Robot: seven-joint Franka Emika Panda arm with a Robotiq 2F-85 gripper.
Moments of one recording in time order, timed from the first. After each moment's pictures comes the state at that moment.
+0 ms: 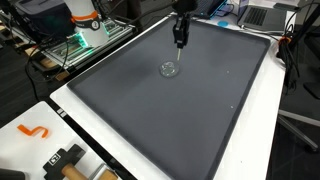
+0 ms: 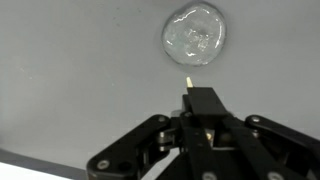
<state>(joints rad) 0.02 0.16 0.02 -2.13 -0.10 2.31 -0.16</state>
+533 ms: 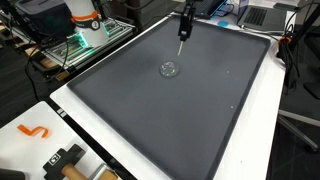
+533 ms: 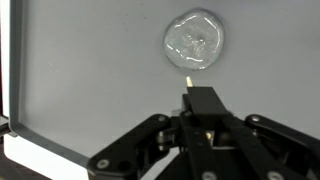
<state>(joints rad) 0.14 0.18 0.05 -2.09 -0.38 2.20 0.14</state>
